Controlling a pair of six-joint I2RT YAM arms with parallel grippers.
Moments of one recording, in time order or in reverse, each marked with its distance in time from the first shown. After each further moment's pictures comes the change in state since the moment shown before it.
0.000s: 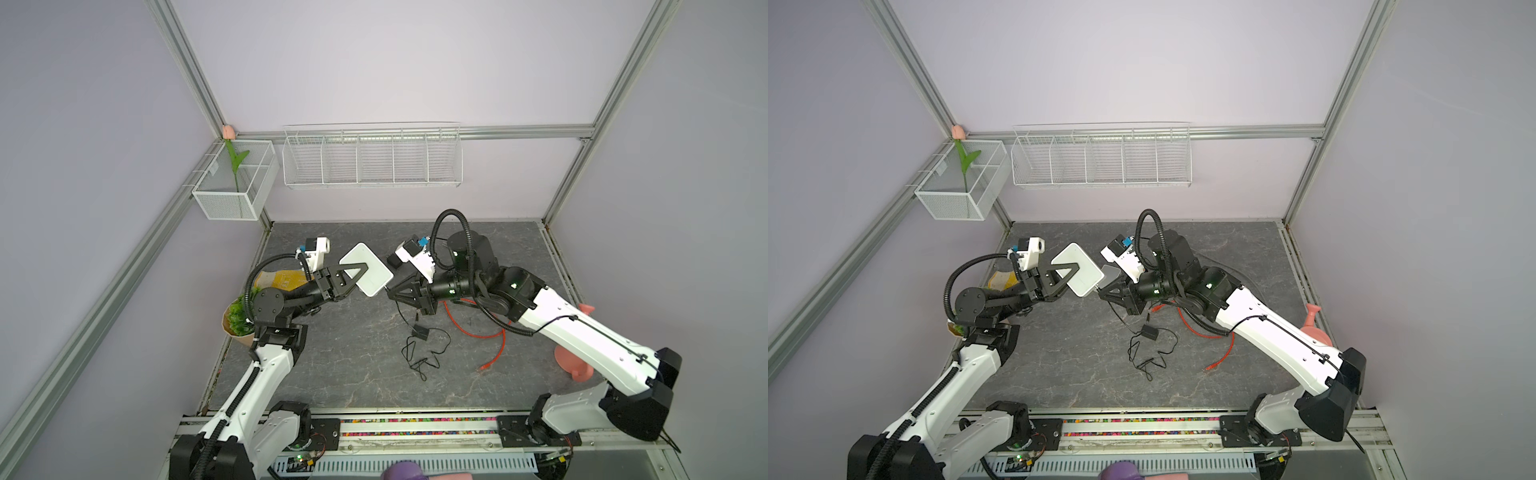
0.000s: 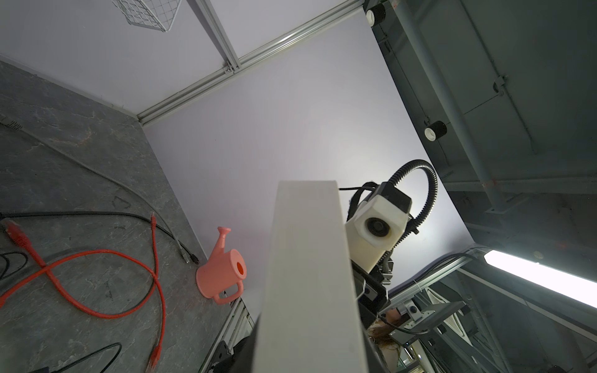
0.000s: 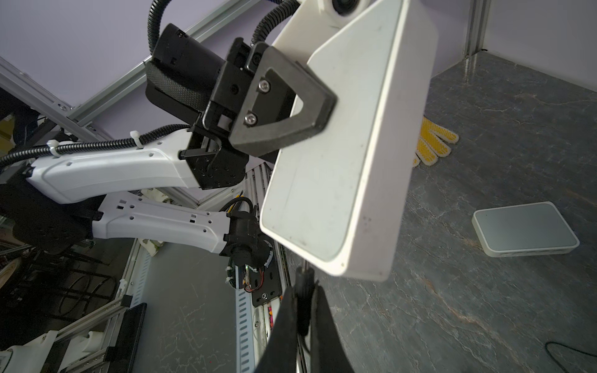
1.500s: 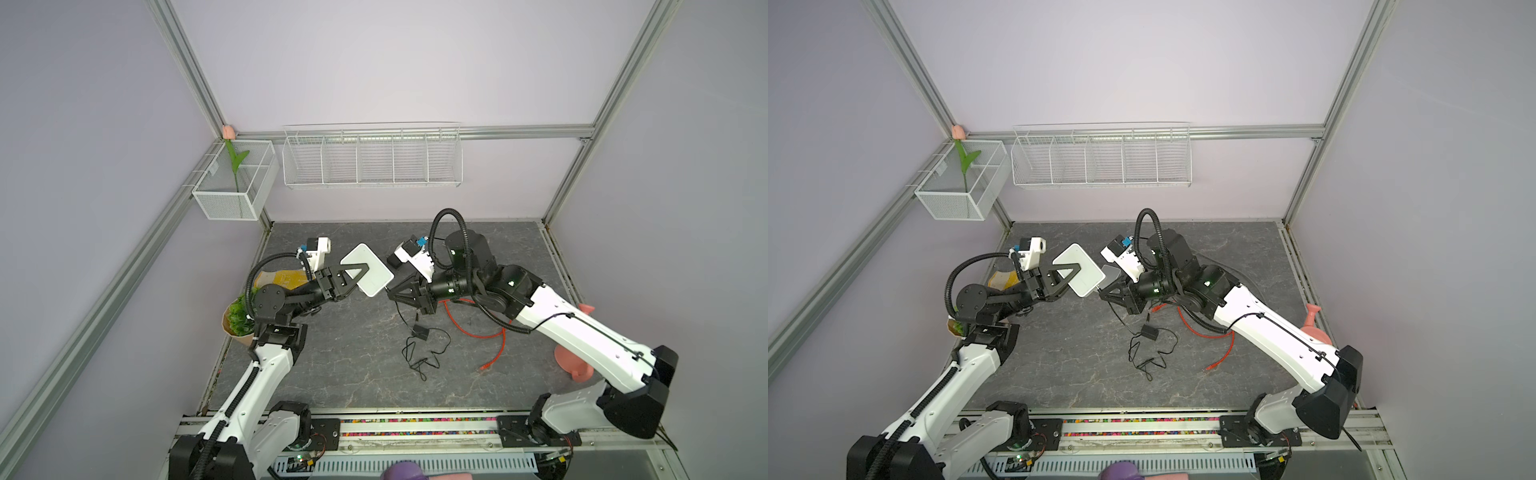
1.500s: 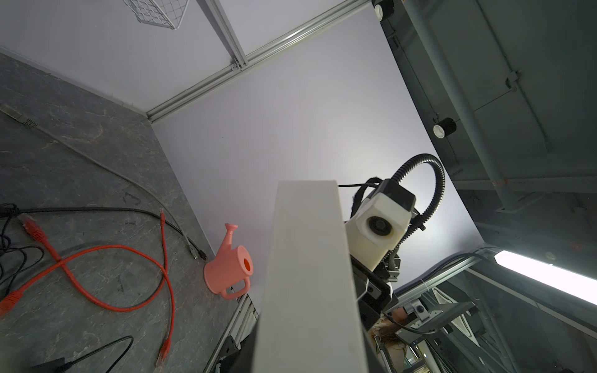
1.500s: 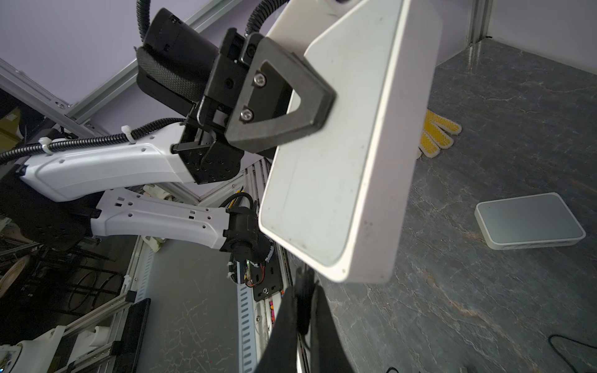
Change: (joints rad) left arm 0.000 0.000 0.013 -0.061 0.014 0.046; right arm -0.014 0.017 0.009 -0.023 -0.019 -0.004
